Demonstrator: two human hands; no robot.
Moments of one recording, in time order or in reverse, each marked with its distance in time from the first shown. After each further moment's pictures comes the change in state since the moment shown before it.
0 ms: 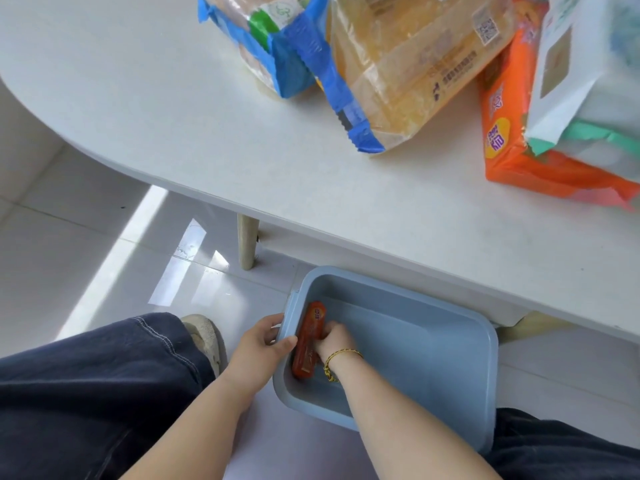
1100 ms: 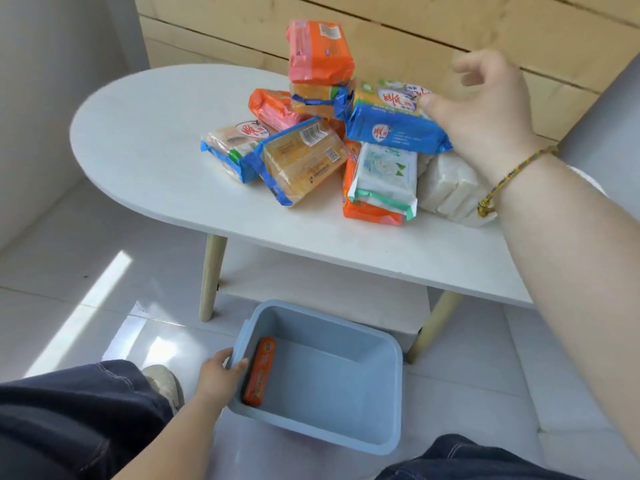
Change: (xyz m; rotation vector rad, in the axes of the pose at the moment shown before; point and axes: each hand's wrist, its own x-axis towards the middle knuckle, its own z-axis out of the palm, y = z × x) left_hand -0.026 -0.004 0.005 0.218 0.186 0.112; right_hand -0.268 -0.143 -0.282 -0.019 1.107 -0.760
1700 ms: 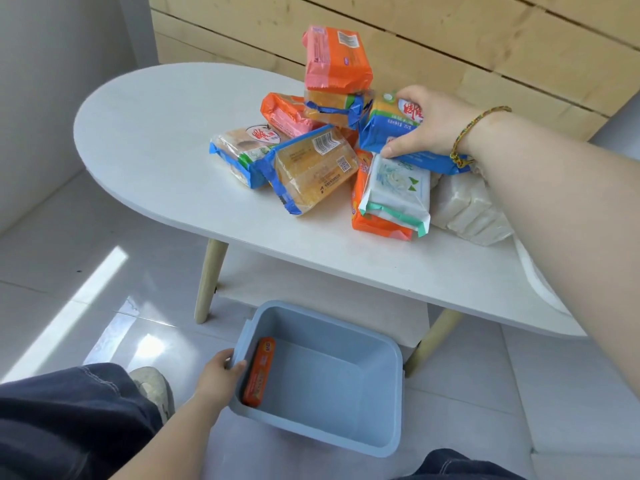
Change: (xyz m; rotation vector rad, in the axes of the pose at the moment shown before) left_hand 0.012 0.002 0.005 -0.072 -0.065 -0.025; right_hand 0.067 0.010 0.040 -0.378 -0.547 -0.196
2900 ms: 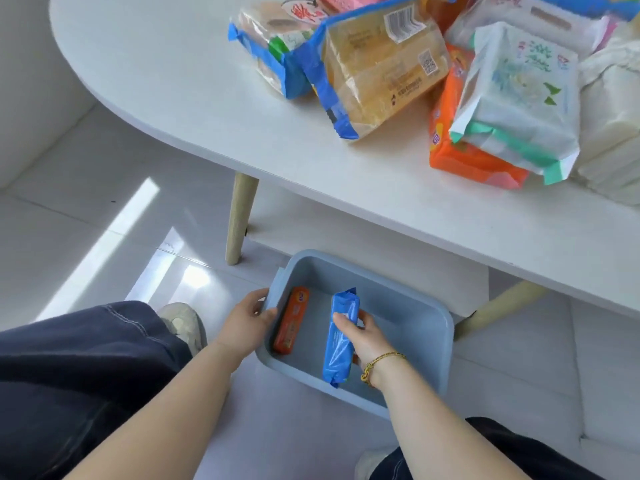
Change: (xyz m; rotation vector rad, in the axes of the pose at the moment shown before) left_hand 0.015 0.000 -0.003 -0.061 -0.054 0.082; right_hand -0.165 0.003 0.319 1.223 -0.528 0.869
